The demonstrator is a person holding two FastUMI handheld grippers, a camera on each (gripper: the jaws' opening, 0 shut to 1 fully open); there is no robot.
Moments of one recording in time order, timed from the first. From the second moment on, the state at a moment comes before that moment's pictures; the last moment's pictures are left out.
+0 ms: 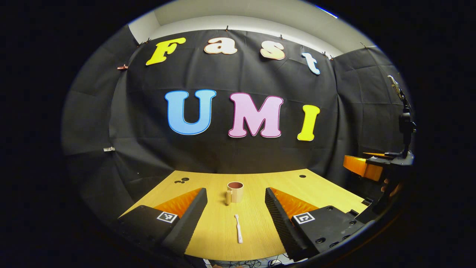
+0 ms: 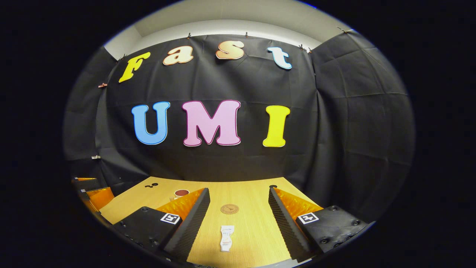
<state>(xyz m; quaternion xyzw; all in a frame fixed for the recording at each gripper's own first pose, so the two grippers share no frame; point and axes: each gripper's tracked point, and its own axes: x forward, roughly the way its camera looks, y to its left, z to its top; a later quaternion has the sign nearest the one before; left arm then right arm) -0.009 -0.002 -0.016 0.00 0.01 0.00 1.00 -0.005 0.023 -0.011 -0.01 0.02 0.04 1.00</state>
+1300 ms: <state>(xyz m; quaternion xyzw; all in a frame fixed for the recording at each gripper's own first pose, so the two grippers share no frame) 0.034 0.026 -0.072 -0.01 0.12 0.09 0.99 0.095 0.063 -0.194 -0.05 0.27 0.11 0.95</state>
